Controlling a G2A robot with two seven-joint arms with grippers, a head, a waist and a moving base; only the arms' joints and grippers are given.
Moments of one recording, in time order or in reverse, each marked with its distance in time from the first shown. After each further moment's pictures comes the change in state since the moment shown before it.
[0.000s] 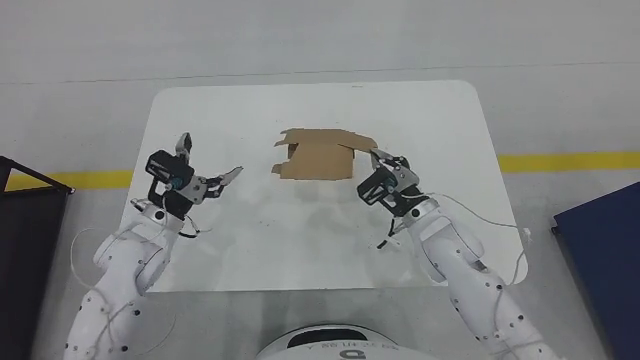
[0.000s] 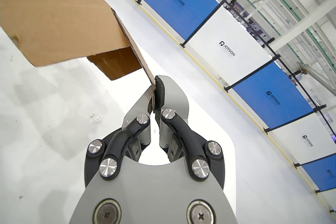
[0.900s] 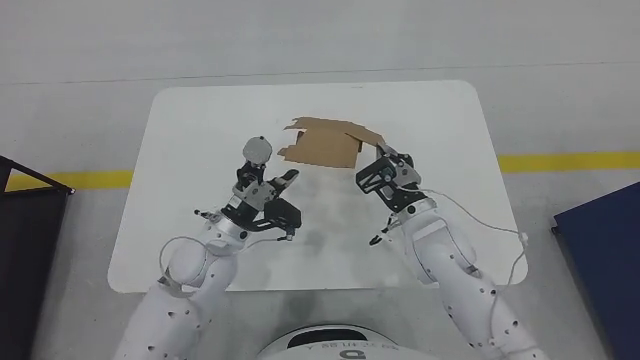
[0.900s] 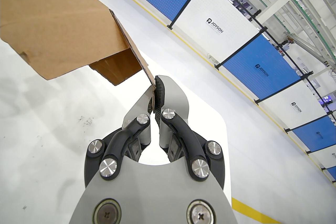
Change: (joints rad) left arm -0.104 -0.037 0.395 -0.004 0.907 0.599 -0.001; right arm -0.018 -0.029 -0.039 -0.067 -0.035 0.112 0.191
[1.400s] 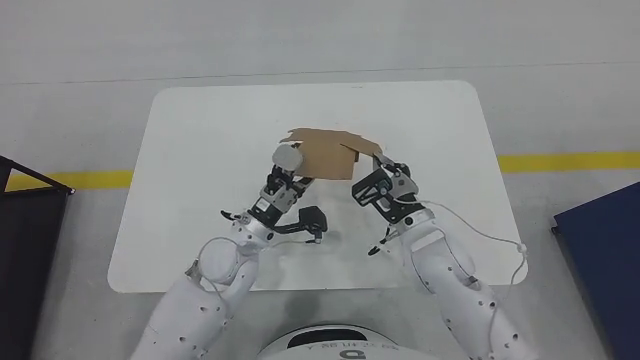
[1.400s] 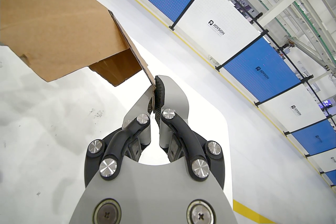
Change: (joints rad) left arm -0.085 -0.029 0.146 0.117 0.194 0.069 -0.100; right arm -0.049 -0.004 -0.007 -0.026 -0.047 -0.006 -0.014
